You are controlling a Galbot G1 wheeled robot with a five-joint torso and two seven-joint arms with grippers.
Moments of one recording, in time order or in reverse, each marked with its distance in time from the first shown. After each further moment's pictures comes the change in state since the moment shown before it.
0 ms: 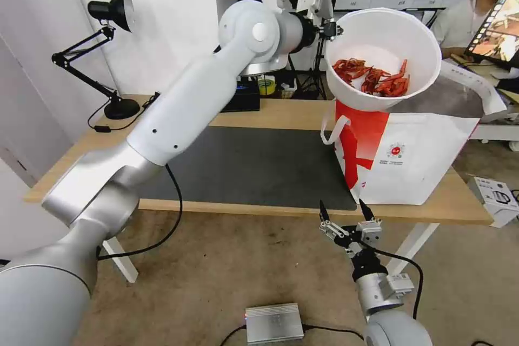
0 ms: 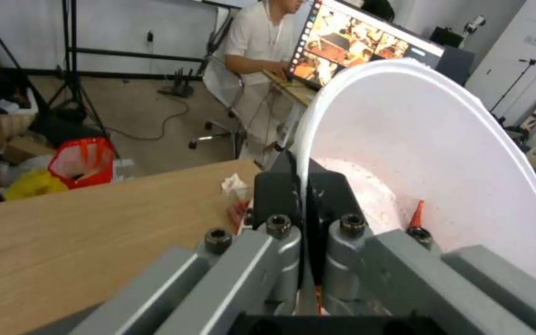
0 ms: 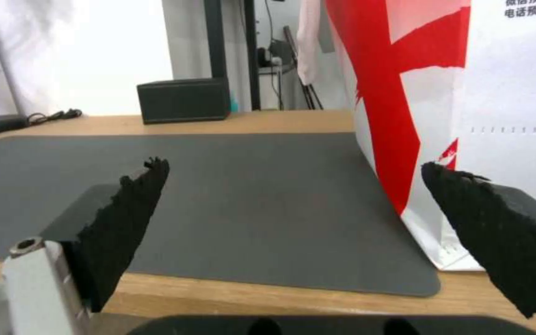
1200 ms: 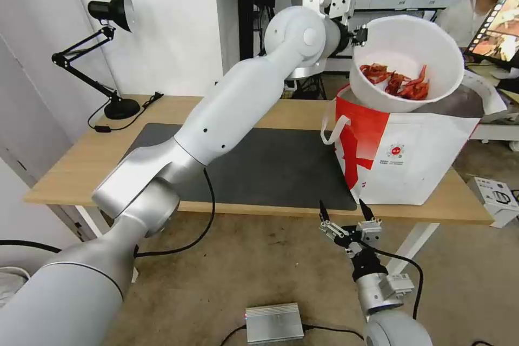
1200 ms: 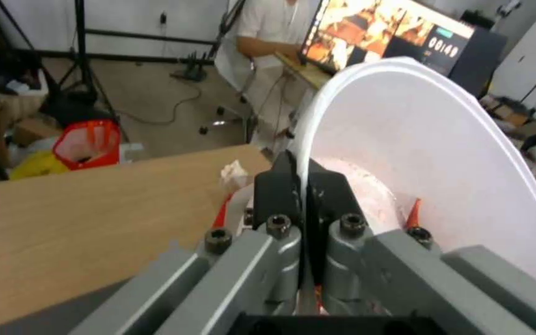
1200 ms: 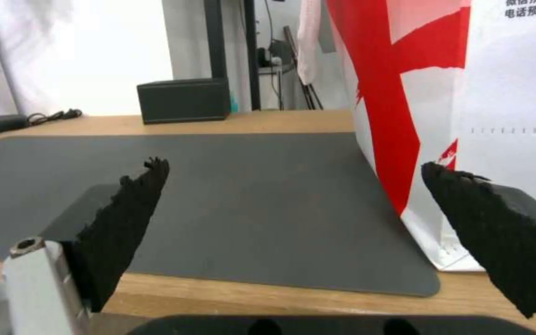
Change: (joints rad) left arm 0.002 -0.166 0.009 0.123 0.083 0.012 -0.080; right arm 0.000 0.000 0.000 0.000 0.000 0.000 0.000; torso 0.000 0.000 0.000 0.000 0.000
